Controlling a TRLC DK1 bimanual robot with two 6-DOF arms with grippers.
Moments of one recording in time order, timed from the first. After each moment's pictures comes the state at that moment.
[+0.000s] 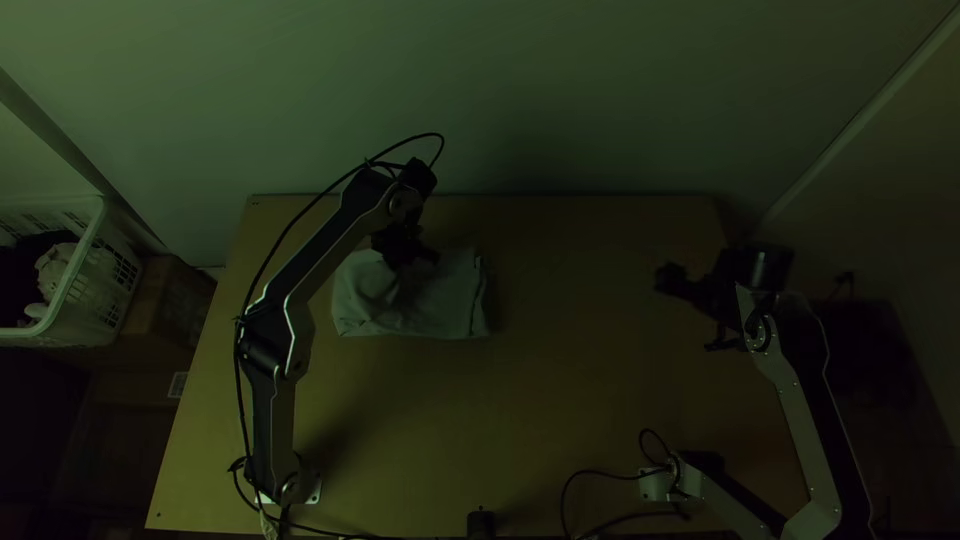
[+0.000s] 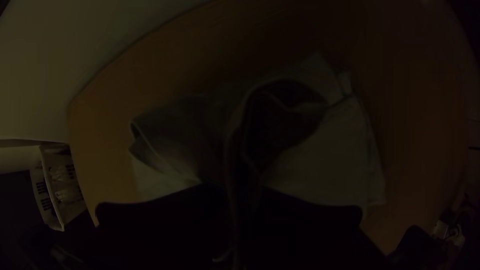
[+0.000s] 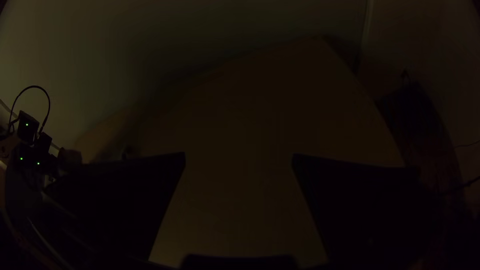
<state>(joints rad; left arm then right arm) -0.50 2.08 2.21 -1.41 -0.25 -0.15 -0.01 1.07 1.03 -0.68 -0.11 0.33</state>
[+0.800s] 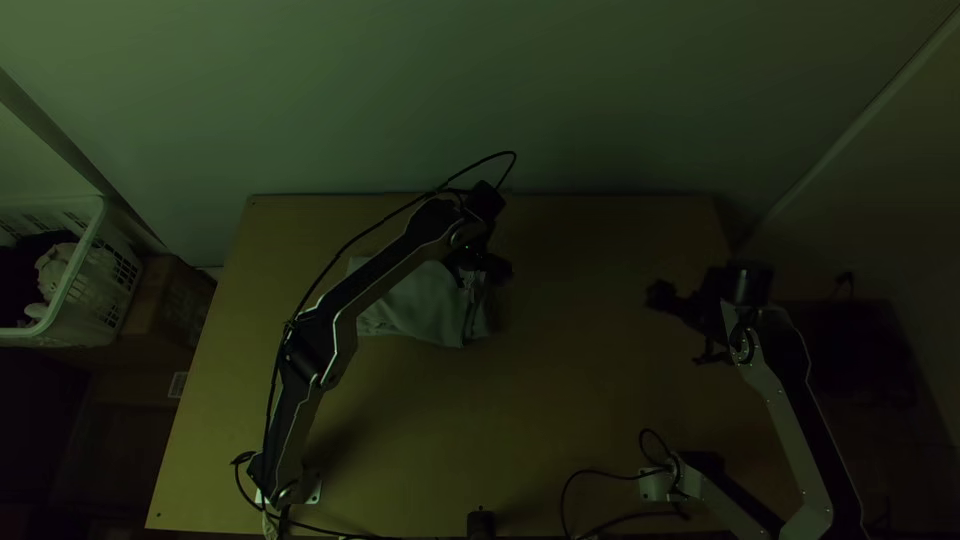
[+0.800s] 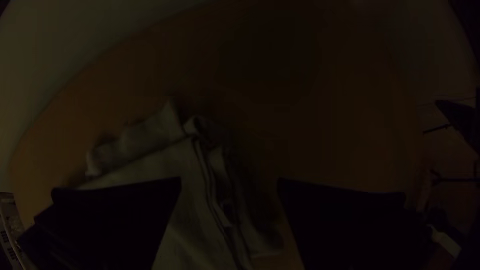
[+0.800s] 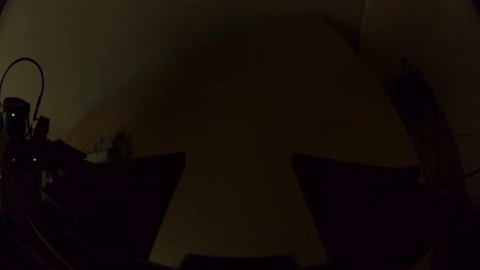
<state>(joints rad) -0.69 2.18 2.29 -1.14 -0.04 -0.23 0.00 1.04 0.89 -0.61 -0.11 0.34</state>
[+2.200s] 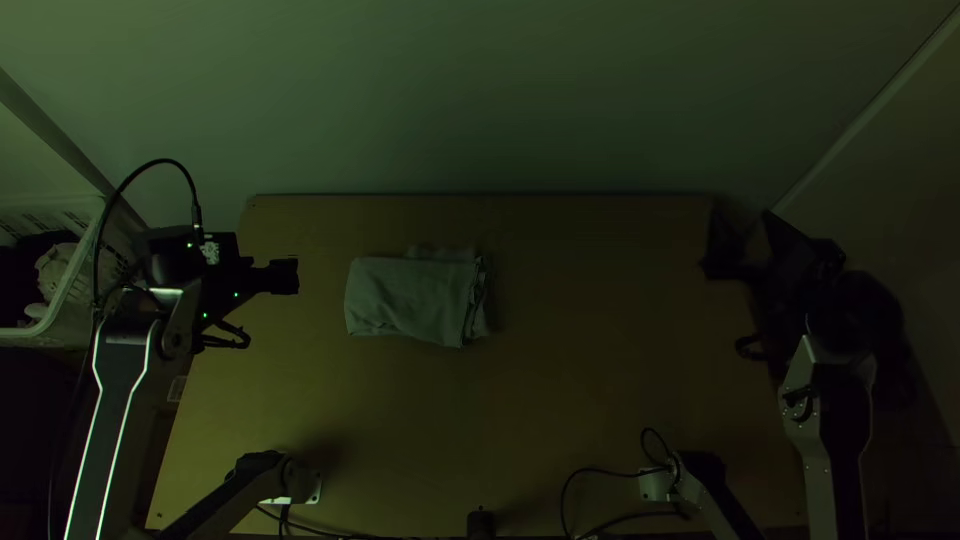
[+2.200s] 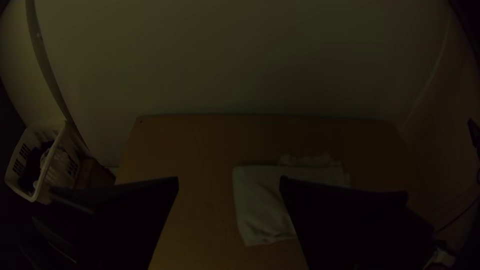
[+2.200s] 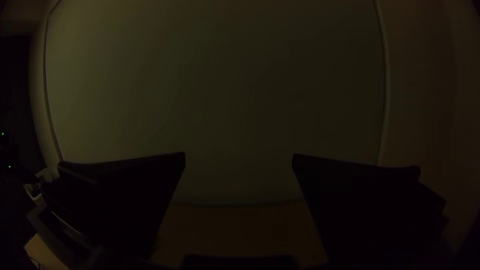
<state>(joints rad) 0.00 0.96 1.25 -0.81 0.02 -0.01 0.00 0.77 1.03 -0.21 -0.11 0.12</state>
